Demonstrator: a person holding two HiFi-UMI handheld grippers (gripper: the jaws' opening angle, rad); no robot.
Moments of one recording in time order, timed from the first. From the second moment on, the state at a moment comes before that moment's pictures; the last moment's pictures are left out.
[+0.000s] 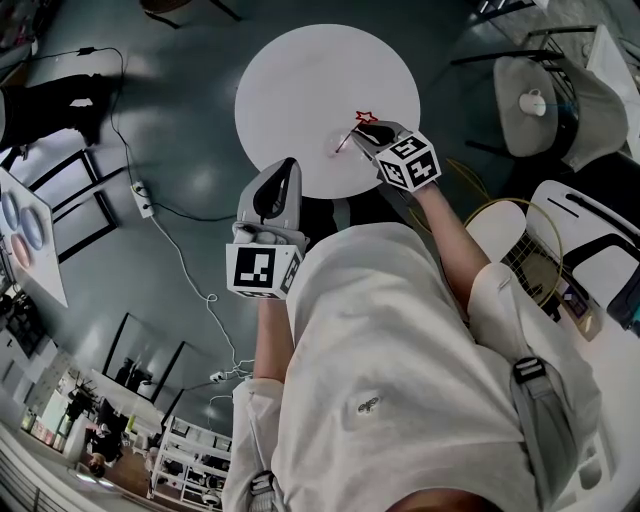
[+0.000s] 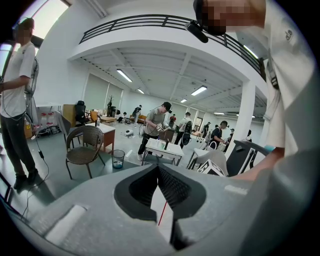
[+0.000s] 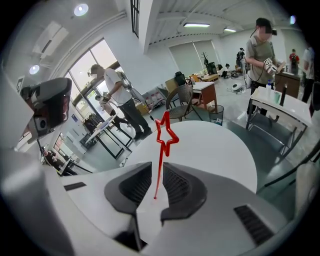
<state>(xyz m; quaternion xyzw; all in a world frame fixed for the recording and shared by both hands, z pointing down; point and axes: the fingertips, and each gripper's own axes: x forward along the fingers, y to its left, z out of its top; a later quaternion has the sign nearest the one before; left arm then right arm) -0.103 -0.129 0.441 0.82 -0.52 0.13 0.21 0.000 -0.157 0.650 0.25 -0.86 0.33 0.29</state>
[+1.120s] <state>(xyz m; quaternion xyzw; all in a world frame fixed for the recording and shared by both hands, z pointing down) -0.093 -0.119 0.422 0.89 -0.41 0.09 0.17 0.020 -0.120 0.567 0.36 -0.85 0.31 0.25</state>
